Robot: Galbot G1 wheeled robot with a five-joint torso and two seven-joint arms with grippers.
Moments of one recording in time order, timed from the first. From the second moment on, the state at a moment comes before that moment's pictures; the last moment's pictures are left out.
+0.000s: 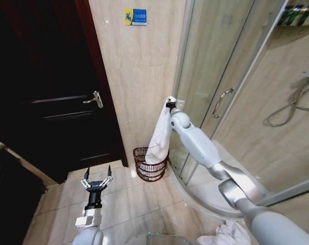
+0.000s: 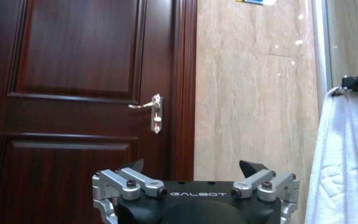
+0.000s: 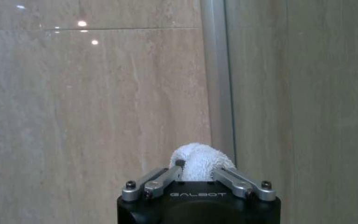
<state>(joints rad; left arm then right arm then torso) 1.76 -1.49 -0.63 -1.94 -0.14 -0.58 -0.06 -0.19 1.33 -0.16 1.29 0.76 -0.26 0.53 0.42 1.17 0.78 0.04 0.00</state>
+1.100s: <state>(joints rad) 1.77 -1.51 -0.61 -1.94 -0.13 -0.59 -0.06 -0.20 1.32 -0.16 1.31 0.78 -0.26 0.52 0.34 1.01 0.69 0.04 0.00</state>
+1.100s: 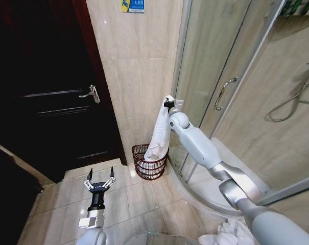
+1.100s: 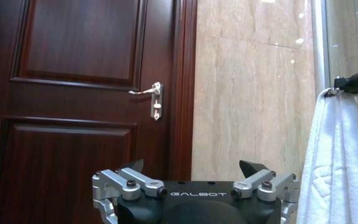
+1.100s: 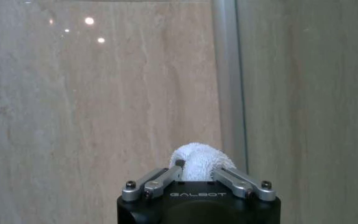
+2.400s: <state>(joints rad) 1.77 -1.52 -0.61 -1.93 -0.09 -0.62 -0.07 -0.20 1.29 -0.16 1.35 0.82 -0.26 0.53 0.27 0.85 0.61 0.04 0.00</state>
